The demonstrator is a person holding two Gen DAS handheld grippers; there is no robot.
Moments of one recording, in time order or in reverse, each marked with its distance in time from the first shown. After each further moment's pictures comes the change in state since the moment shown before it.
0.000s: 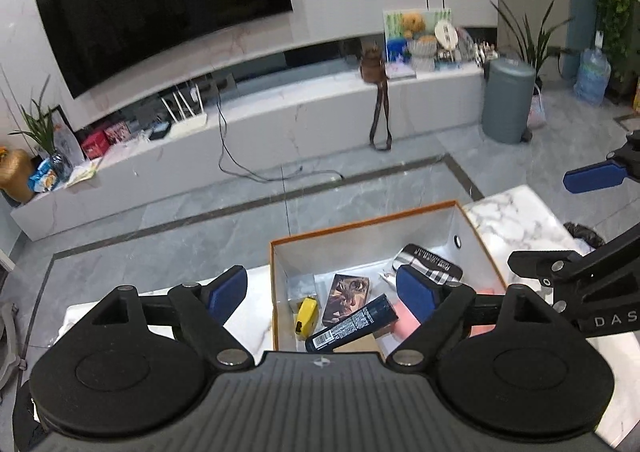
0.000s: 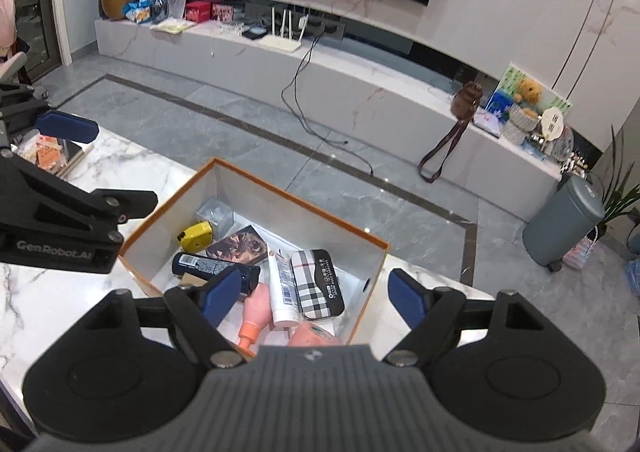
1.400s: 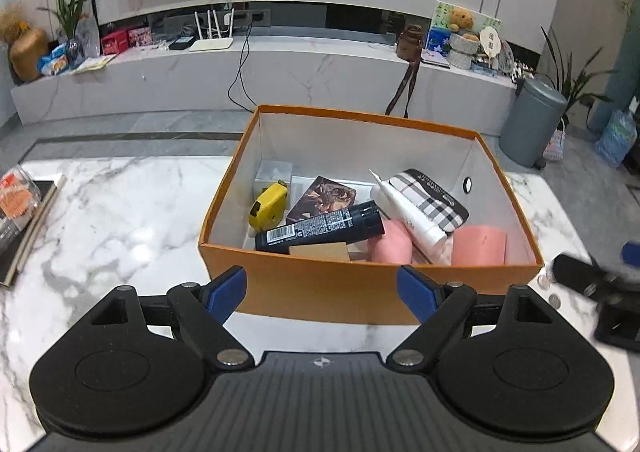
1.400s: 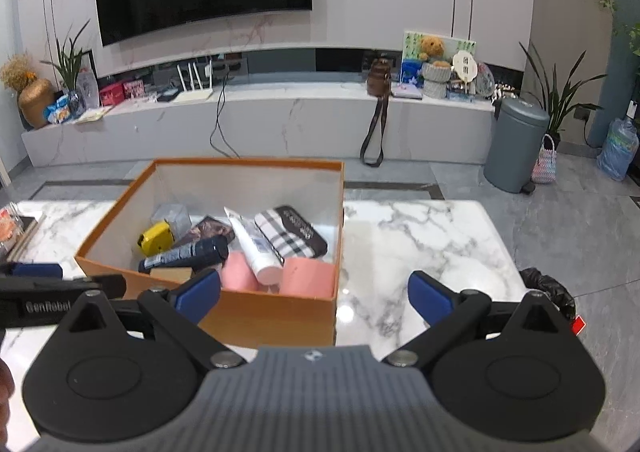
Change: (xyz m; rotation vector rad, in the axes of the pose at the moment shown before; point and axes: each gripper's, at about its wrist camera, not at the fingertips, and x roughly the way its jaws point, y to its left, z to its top) left arm 0.068 -0.011 -0.120 -0.308 0.049 -0.036; right arm 0.048 0.012 -0.143 0.363 -0.142 -0.132
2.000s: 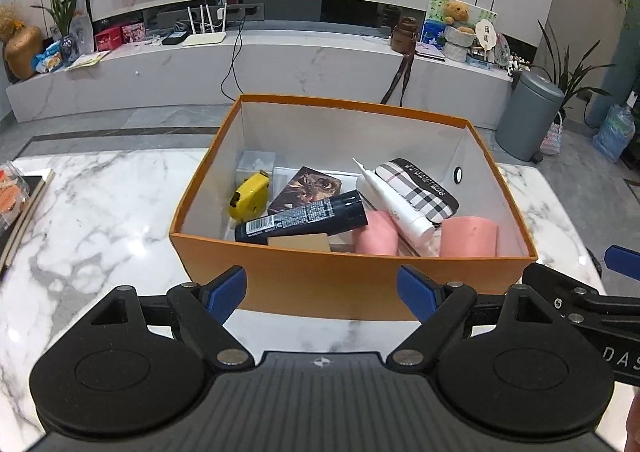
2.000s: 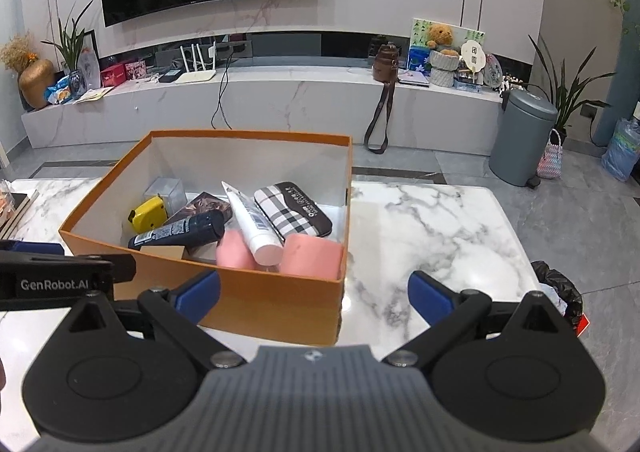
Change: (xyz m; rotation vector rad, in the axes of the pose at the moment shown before) left arm 0.009 -0.020 -0.005 0.006 0.020 -0.005; right arm 0.014 0.000 -0.012 -0.024 0.019 0.003
